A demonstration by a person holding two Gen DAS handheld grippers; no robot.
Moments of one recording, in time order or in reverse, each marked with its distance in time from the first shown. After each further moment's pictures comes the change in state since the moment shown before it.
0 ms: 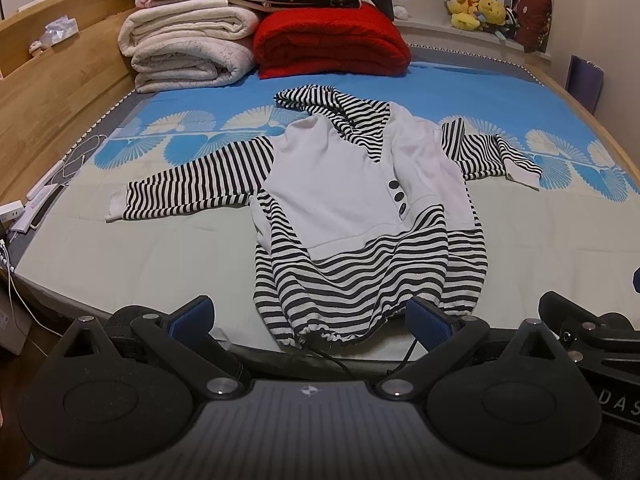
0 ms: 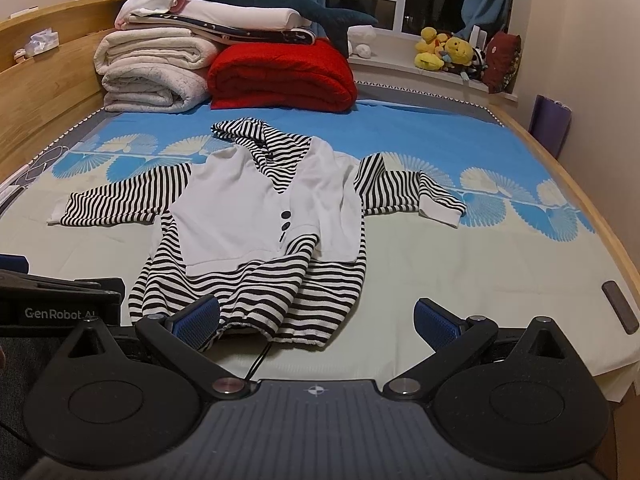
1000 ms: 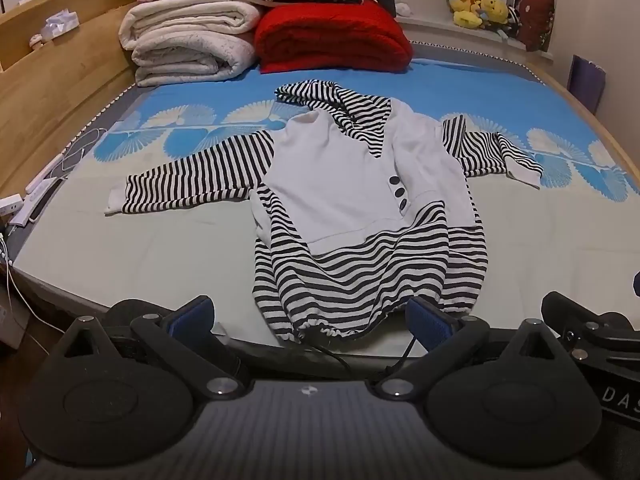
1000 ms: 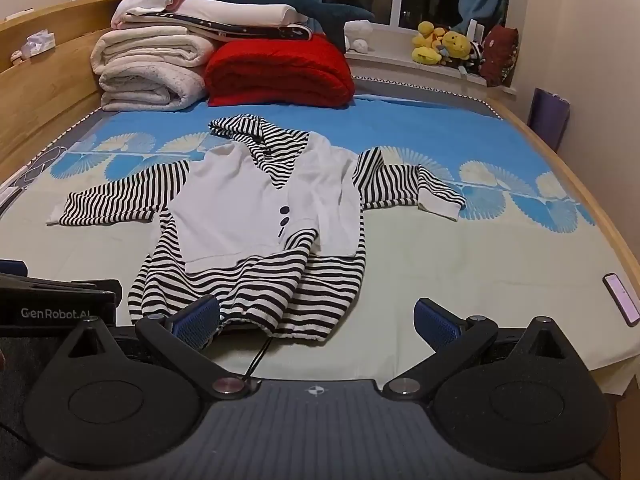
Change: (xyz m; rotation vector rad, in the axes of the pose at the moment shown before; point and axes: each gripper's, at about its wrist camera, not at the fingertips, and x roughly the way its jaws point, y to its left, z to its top) left arm 0.001 0.001 -0.003 -0.008 0.013 -0.004; right arm 0.001 -0.001 -0.002 0.013 0.011 -0.002
